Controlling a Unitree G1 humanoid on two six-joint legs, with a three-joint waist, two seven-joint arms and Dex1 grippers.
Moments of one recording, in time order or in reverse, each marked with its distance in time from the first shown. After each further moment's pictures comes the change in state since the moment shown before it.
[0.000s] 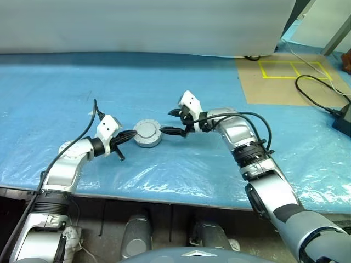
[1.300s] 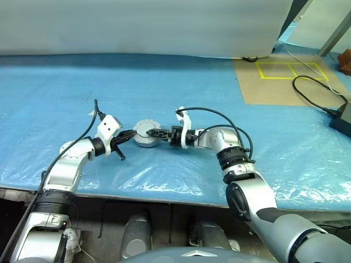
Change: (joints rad) left arm -0.003 -0.006 -0.001 0.007 0.017 -0.002 0.022; right arm -0.020 0.255 -0.294 0.283 0.309 0.449 -0.293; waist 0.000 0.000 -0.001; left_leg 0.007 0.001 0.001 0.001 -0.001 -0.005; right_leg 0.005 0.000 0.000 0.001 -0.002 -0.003
